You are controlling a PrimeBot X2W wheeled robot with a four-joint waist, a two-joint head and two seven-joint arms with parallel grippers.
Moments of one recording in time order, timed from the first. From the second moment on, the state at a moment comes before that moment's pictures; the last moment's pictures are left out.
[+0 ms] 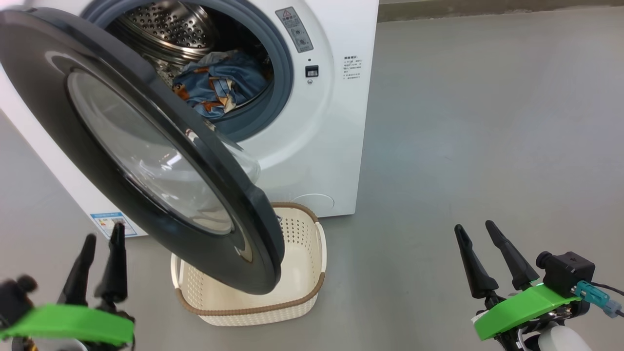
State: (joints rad) left arm -0.08 0.21 -0.02 0.06 -0.82 -0.12 -0.09; right arm -0.15 -0.21 0.16 0.28 0.50 0.12 -0.26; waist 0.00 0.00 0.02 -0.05
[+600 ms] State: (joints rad) left arm -0.06 0.13 -0.02 0.19 -0.39 -0.13 -0.25; right arm -0.14 -0.22 0.15 0.27 0.49 0.12 -0.26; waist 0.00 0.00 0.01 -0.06
